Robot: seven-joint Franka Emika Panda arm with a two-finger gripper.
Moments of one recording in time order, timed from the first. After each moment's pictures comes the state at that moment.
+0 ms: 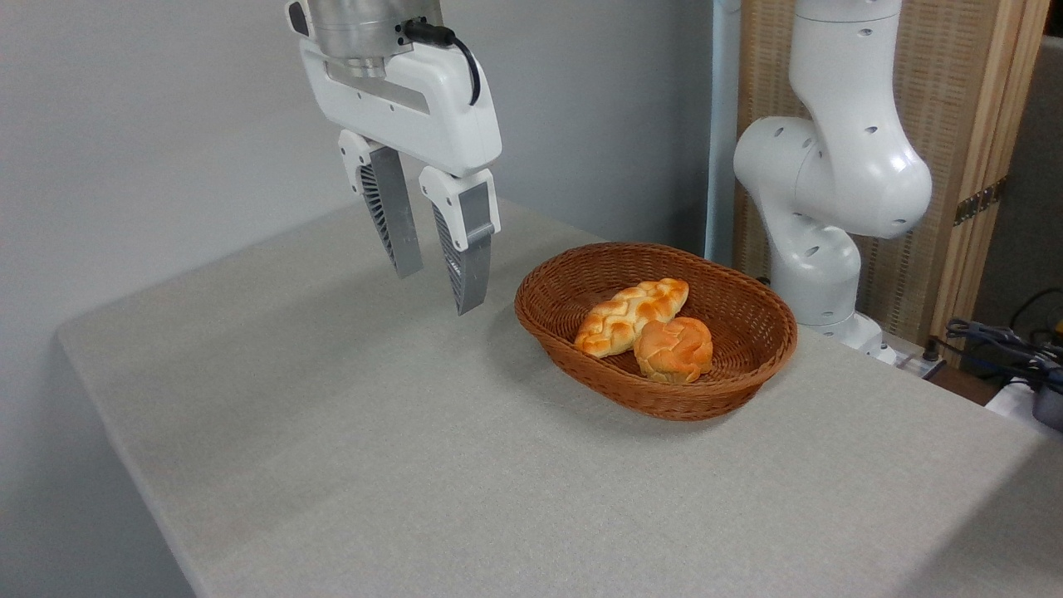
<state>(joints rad) -0.08 -0.02 0.05 -1.60 -0.02 1.57 0.72</state>
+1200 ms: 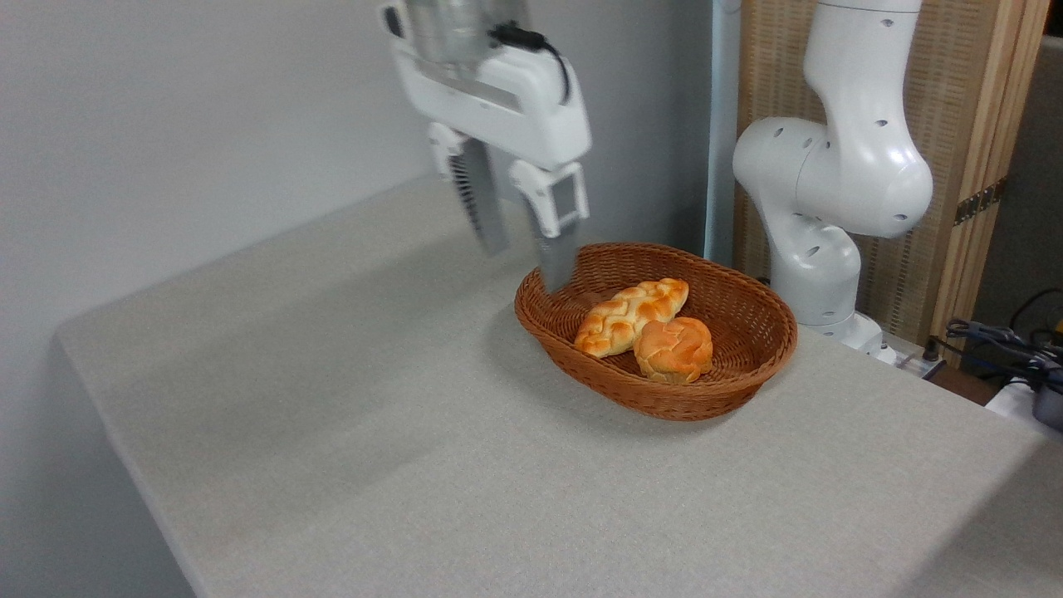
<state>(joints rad) -0.06 -0.26 0.04 -1.90 -0.03 1.54 0.81</state>
